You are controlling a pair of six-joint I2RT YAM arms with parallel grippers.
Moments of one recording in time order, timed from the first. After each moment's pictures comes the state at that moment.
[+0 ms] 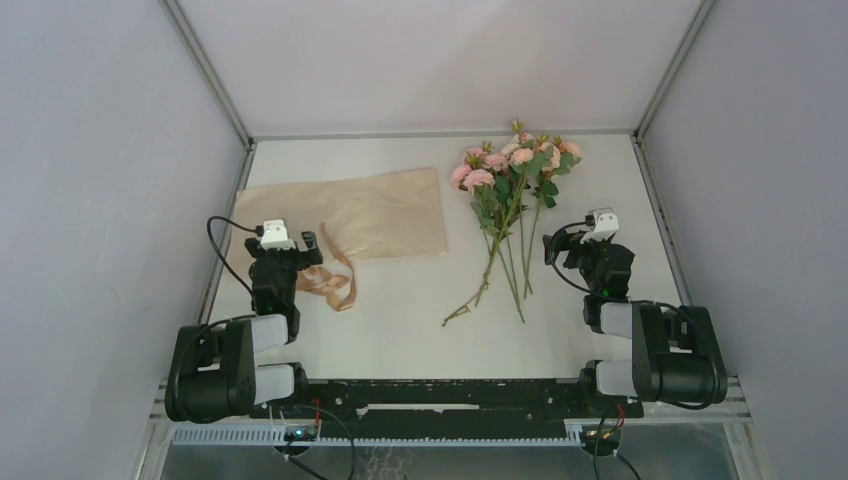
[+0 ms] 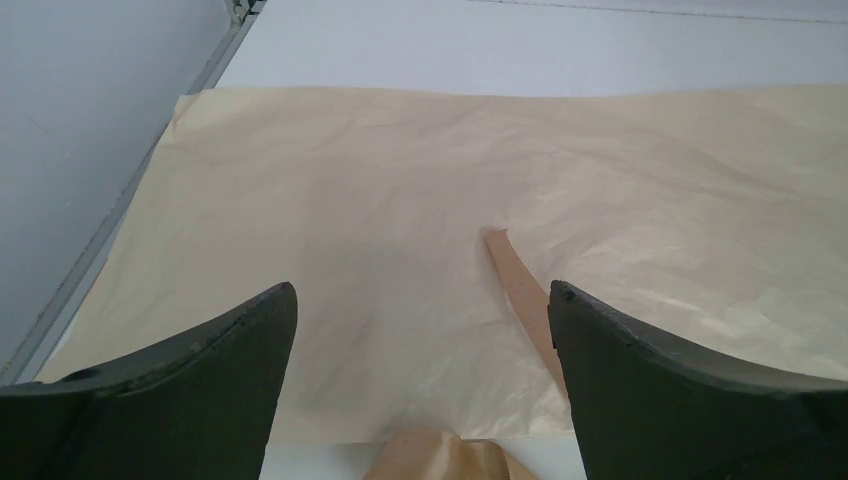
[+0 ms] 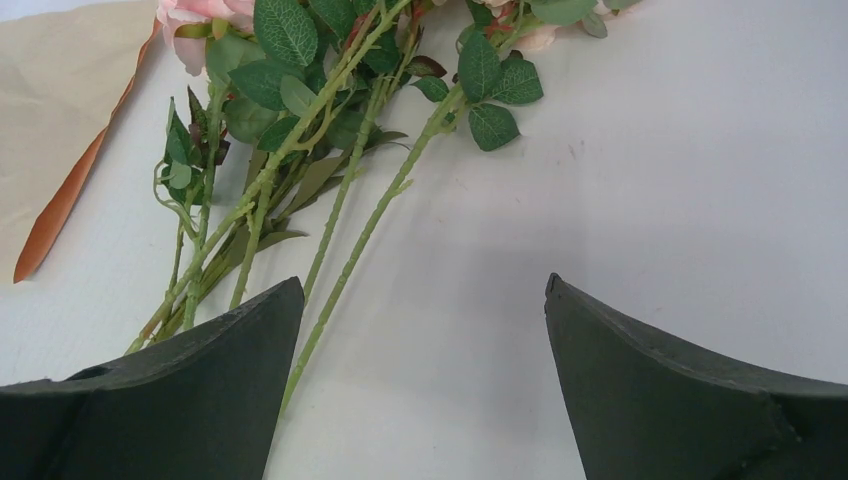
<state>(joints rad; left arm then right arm) 0.09 1.27 0.16 1.02 -0.02 -0.01 -0.08 1.34 0.22 0.92 -0.28 0.06</state>
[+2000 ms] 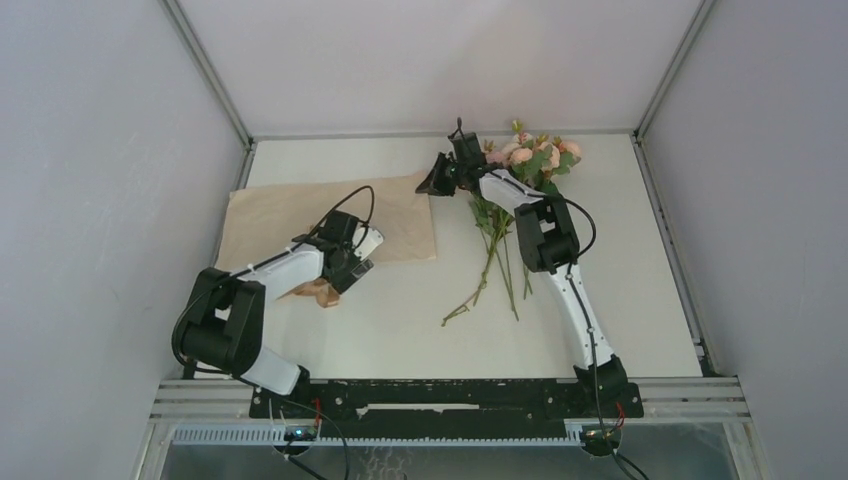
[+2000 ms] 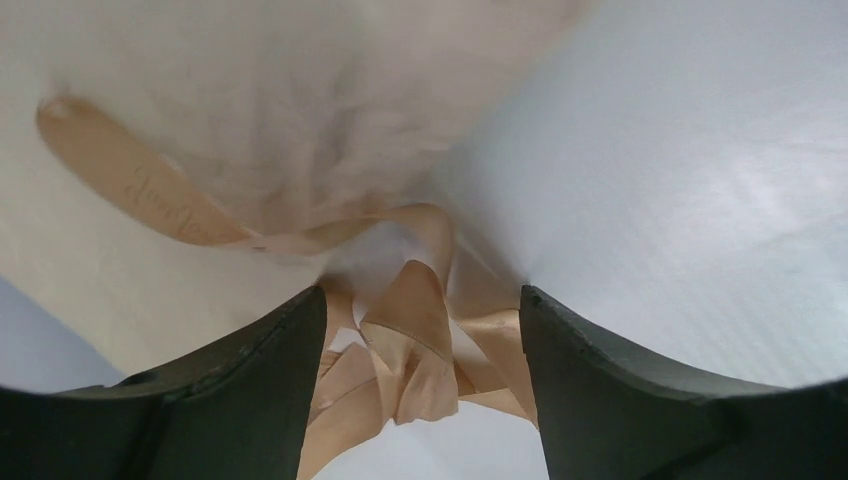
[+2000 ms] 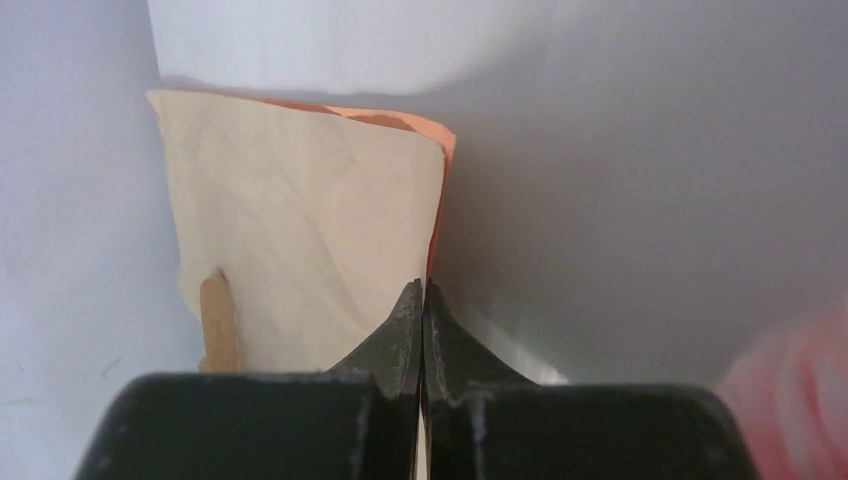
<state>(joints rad) -0.36 1.51 0.79 -0.43 -0.21 0.52 0.41 2.67 2.23 -0.22 -0.50 0.80</state>
